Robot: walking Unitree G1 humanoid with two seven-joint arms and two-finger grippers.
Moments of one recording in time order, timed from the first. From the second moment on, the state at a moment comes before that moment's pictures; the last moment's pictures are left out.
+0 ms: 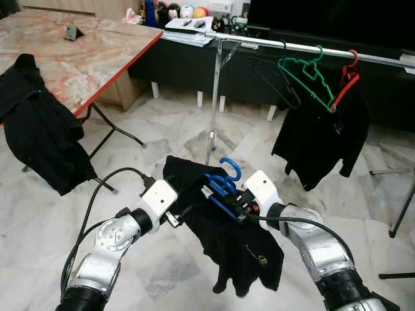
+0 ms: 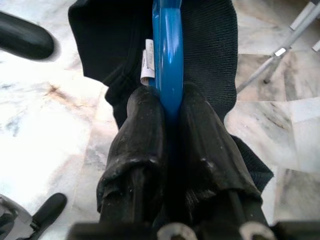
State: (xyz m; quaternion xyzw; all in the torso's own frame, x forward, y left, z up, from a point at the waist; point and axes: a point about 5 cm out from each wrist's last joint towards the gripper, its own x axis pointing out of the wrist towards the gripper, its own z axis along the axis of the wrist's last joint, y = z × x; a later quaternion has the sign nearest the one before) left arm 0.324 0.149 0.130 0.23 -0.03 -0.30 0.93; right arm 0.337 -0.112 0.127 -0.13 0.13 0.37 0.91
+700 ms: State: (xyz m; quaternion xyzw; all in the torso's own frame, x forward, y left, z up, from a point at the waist) left arm 0.346 0.157 0.117 0.22 0.01 -0.18 0.96; right arm 0.328 -0.108 0.139 -0.13 0.14 0.37 0.91
